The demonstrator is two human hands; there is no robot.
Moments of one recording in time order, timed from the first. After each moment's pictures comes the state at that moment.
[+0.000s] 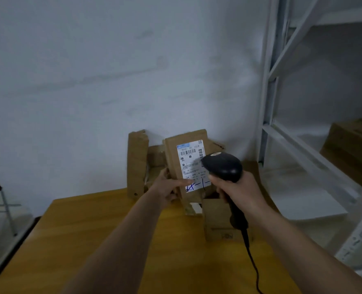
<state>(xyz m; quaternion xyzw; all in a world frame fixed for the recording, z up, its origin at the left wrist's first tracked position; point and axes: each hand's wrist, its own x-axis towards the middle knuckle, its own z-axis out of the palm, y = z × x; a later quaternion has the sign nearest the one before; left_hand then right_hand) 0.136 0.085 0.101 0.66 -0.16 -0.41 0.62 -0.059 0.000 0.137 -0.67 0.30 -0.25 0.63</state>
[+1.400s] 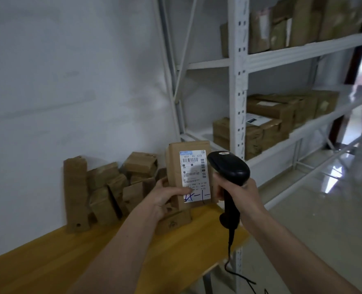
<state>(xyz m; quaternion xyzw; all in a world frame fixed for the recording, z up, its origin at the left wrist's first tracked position) -0.052 0.111 0.120 0.61 -0.30 -0.51 0.53 -0.257 0.114 0.148 -0.50 0.40 -0.48 0.59</state>
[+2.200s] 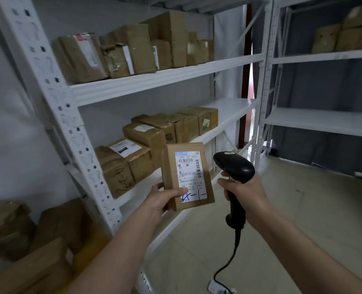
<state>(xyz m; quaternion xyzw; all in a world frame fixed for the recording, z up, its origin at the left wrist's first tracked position) -0.407 -0.097 0.123 0.57 -0.37 -0.58 0.45 -0.617 -0.047 0.160 -0.44 0.53 -0.55 0.48</state>
